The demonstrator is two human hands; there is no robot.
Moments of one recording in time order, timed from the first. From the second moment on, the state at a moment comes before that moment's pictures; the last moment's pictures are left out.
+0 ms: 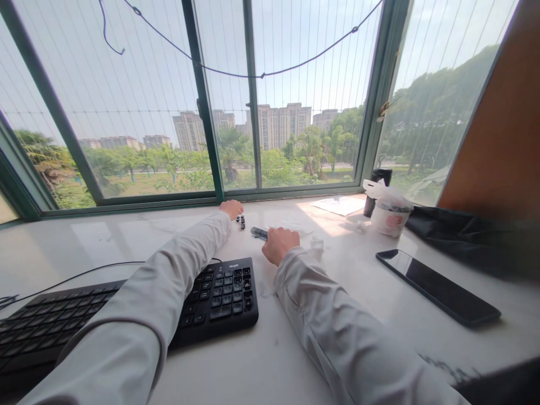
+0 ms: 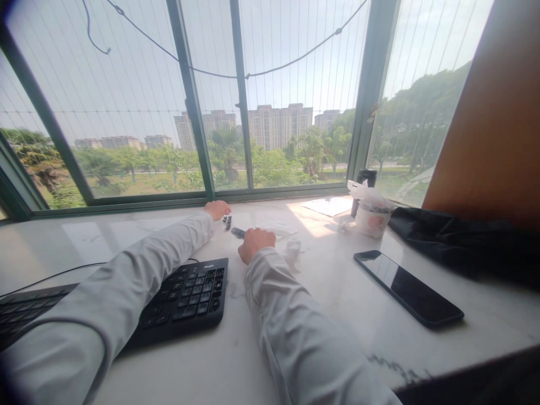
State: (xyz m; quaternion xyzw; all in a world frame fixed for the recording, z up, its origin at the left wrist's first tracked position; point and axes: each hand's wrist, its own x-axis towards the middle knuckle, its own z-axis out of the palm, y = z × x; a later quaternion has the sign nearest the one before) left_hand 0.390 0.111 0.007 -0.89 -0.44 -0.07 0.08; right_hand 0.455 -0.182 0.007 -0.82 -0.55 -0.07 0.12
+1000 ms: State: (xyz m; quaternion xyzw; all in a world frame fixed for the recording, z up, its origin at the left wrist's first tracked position) left_hand 0.390 0.114 0.013 -0.88 -0.45 -0.03 0.11; right_hand 0.454 -0.181 0.005 -0.82 -0.56 -0.07 0.11
